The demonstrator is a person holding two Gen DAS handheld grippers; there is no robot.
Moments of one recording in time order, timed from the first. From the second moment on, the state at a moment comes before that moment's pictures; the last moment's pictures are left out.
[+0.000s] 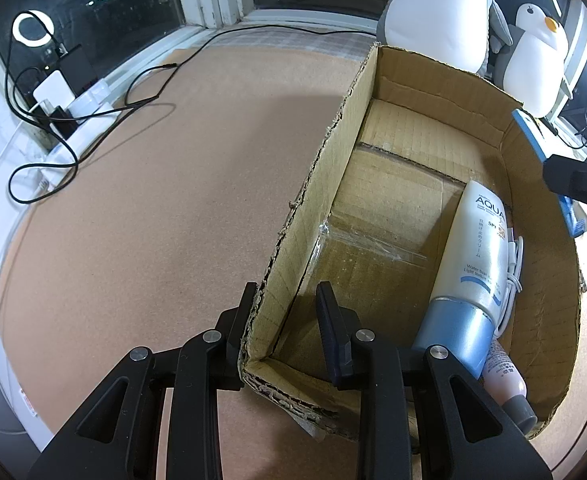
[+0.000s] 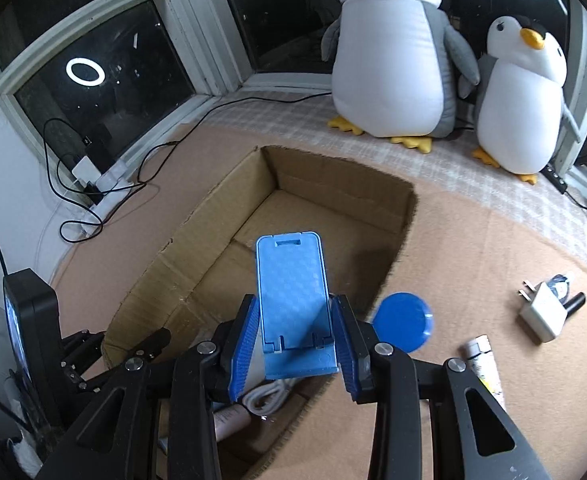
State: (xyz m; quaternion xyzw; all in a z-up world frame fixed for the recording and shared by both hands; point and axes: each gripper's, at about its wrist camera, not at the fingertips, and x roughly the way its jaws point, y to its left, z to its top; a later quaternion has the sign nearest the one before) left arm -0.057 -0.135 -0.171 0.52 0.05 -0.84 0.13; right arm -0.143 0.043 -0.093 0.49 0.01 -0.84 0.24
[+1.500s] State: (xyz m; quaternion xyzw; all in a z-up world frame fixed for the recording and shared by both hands) left arm -0.056 -0.133 -0.171 0.52 0.05 -0.84 0.13; right arm -0.132 0.147 -0.096 0.49 0.03 -0.85 0.17
